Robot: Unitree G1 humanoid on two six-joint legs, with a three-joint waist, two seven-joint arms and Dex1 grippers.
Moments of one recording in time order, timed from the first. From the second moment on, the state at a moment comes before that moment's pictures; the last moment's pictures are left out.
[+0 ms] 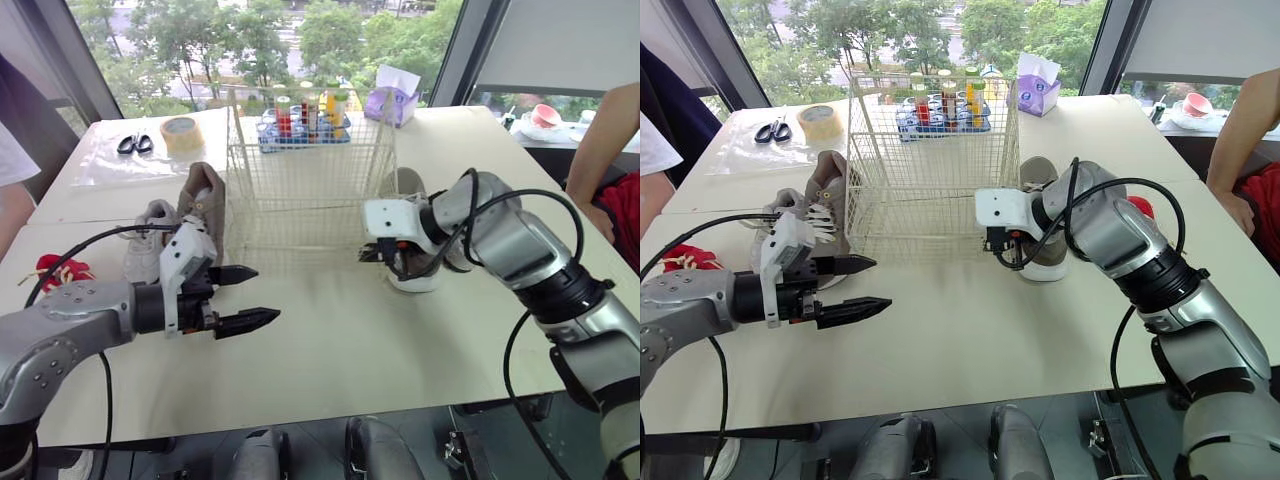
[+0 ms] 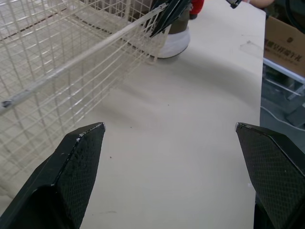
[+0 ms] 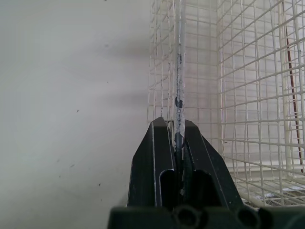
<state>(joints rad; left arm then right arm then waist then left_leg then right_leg) -0.20 0.93 0.21 -0.58 -0.99 0.93 -0.73 -0.98 -0.76 0.50 -0.04 -0.03 0.60 1.32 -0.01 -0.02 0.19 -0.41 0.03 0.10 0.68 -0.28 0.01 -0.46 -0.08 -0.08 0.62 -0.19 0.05</state>
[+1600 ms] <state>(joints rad) 0.03 0.70 0.08 -0.72 -1.10 0.88 -0.49 -0.26 -0.18 -0.41 -0.64 0.34 0.97 0.28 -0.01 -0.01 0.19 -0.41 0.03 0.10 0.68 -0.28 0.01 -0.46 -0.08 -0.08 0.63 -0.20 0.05</state>
